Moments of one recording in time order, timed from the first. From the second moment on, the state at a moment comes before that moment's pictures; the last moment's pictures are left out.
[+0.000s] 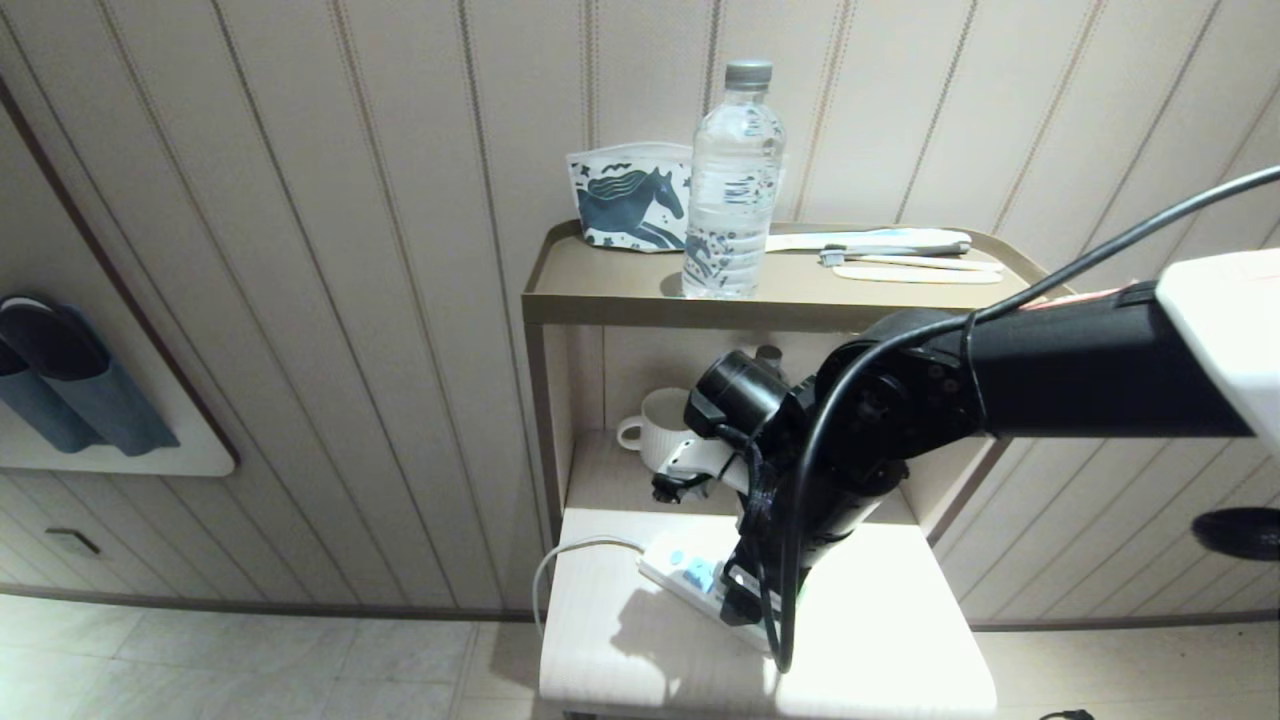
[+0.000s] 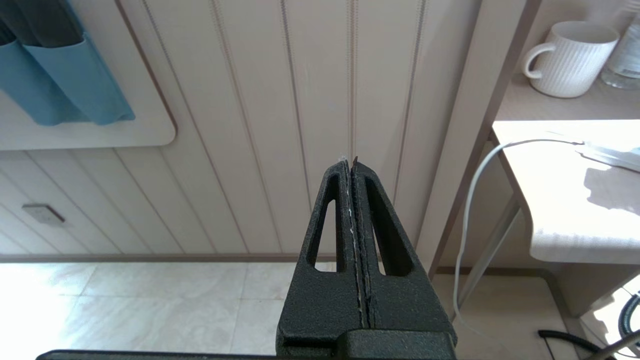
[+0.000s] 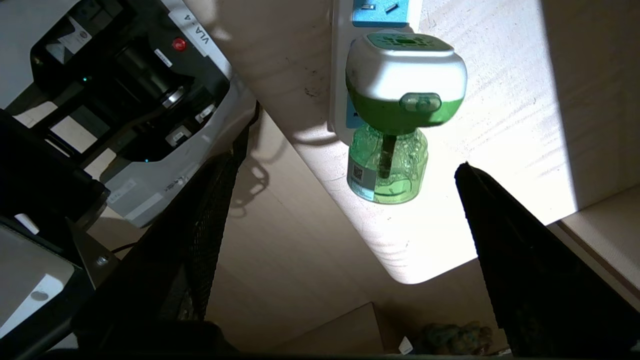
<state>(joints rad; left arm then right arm) 0.00 0.00 0.00 0.02 -0.01 0.08 0.70 2.04 -1.59 0.76 -0.11 -0.26</state>
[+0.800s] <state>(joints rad) 0.00 0.00 0.00 0.02 -0.01 0.08 0.62 2.19 -1.66 0.73 -0.11 -0.30</state>
